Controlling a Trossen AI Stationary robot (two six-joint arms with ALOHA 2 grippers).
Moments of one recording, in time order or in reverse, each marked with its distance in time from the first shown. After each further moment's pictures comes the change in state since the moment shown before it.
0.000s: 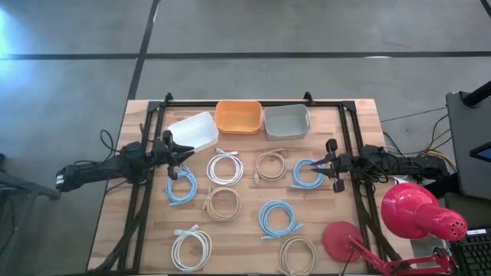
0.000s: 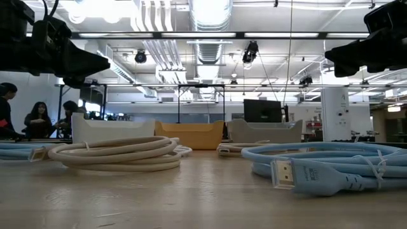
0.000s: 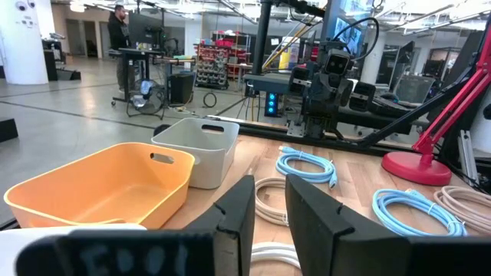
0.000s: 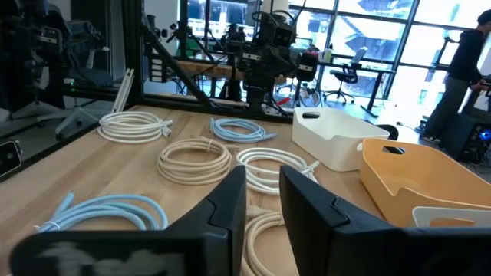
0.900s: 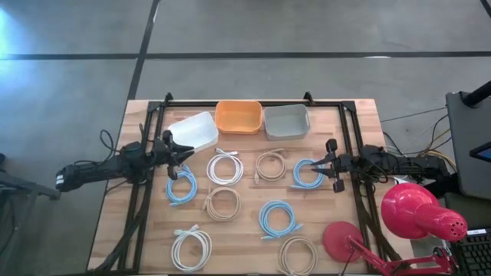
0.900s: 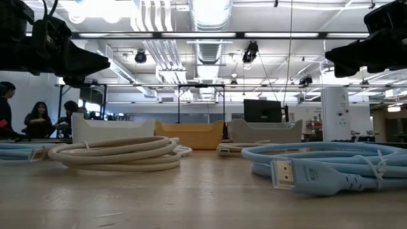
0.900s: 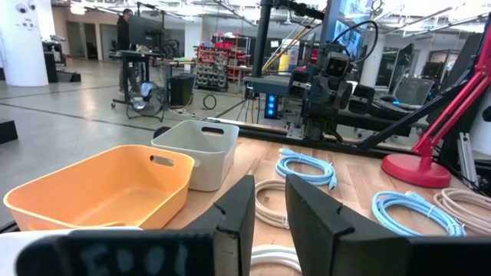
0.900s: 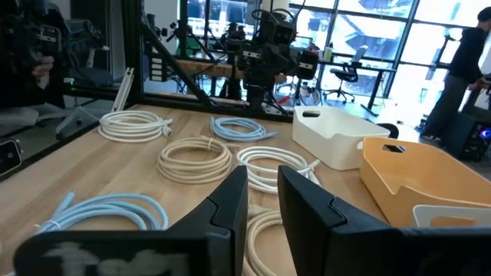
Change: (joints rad) left arm 0.000 0.000 0.000 0.008 0.000 0.000; right arm 0.000 0.000 0.000 -0.003 0.001 0.004
